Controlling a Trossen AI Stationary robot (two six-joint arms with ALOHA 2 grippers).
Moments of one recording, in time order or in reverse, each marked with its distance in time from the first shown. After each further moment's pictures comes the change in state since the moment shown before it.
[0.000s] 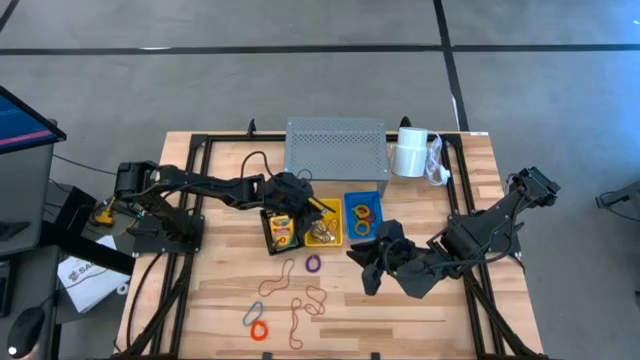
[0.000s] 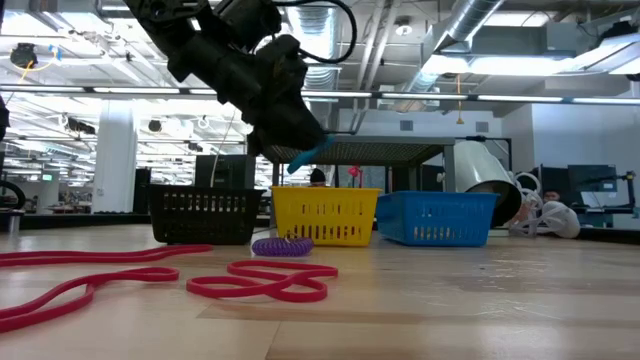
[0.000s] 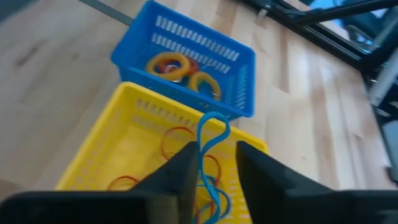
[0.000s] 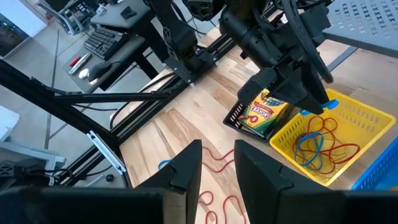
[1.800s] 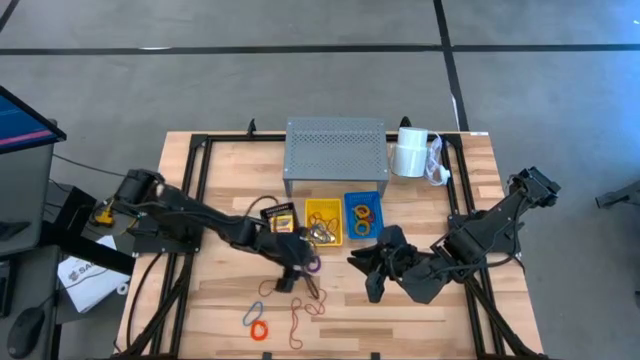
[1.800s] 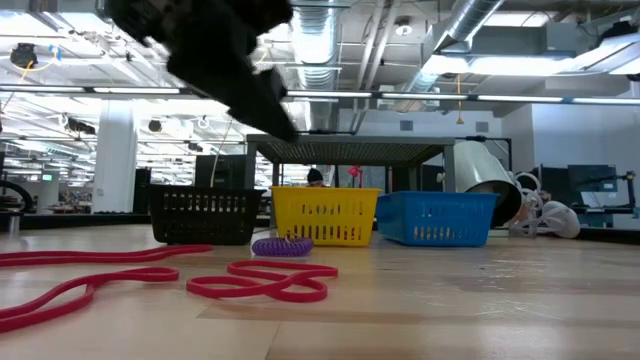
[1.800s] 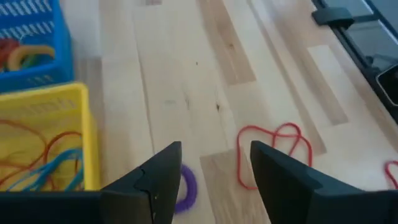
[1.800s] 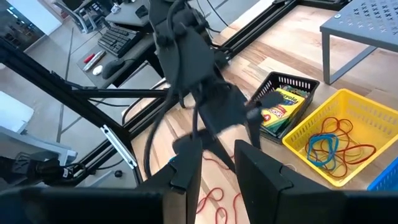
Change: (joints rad) left arm -0.406 0.048 0.077 -0.176 -0.127 0.311; right arm 0.033 0.000 0.000 0.037 0.003 -0.026
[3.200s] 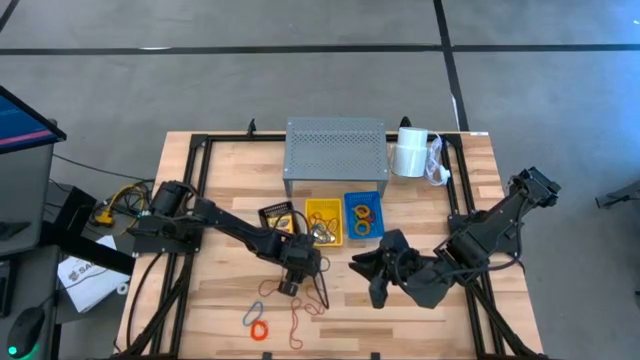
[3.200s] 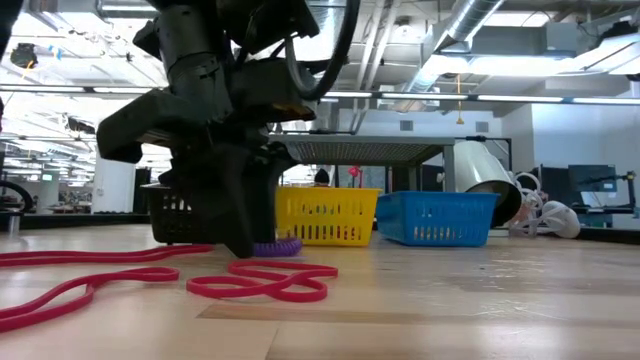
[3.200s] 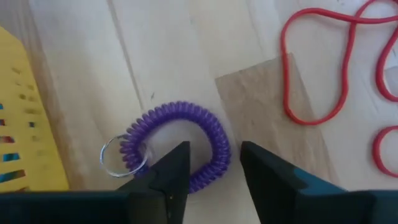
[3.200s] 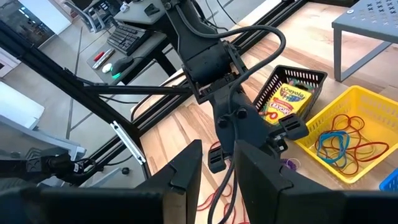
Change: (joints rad) left arm -0.013 0.307 0.181 -0.290 -0.011 0.121; right arm 0.032 0.000 0.000 0.019 0.000 0.001
